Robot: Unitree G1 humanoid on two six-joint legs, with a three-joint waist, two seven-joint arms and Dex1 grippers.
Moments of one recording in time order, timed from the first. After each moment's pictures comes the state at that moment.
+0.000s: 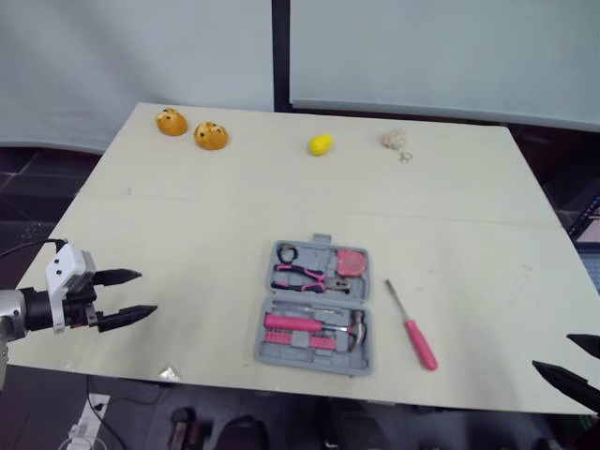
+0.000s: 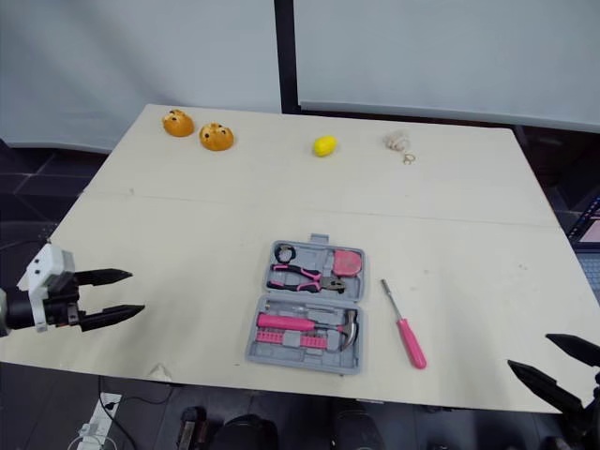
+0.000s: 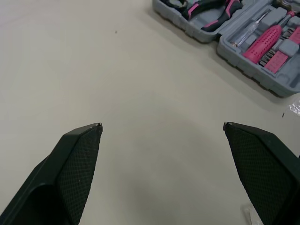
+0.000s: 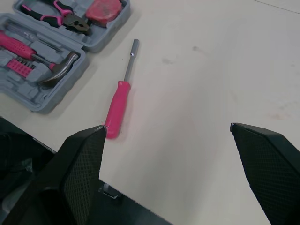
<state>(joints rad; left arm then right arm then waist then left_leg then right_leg) -0.08 0.98 0.33 0.23 -0.39 0.22 -1.23 0.75 -0.78 -0.97 -0.47 0.72 0.58 1.03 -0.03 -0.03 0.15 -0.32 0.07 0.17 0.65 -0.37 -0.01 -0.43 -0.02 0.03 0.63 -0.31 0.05</state>
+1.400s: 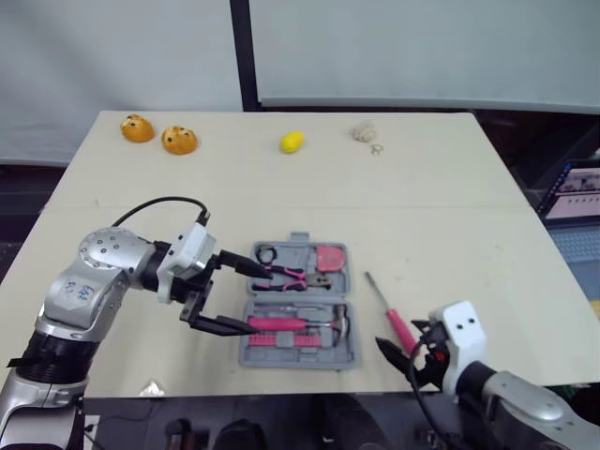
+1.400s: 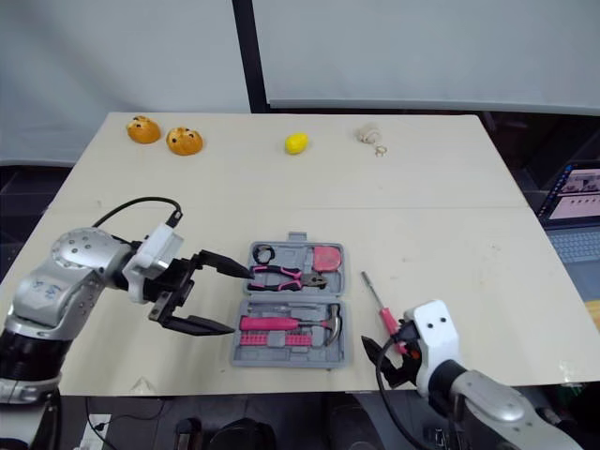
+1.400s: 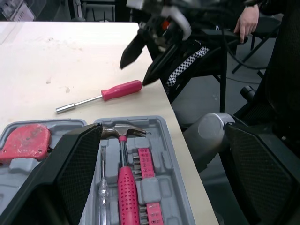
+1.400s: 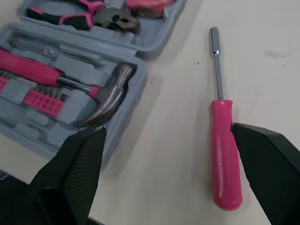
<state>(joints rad) -0.44 0.80 -0.04 -0.19 -0.53 0.40 -1.43 0.29 -0.50 -0.13 -0.85 0.60 1.01 0.16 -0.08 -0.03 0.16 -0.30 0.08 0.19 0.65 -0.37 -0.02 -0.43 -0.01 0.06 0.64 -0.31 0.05</state>
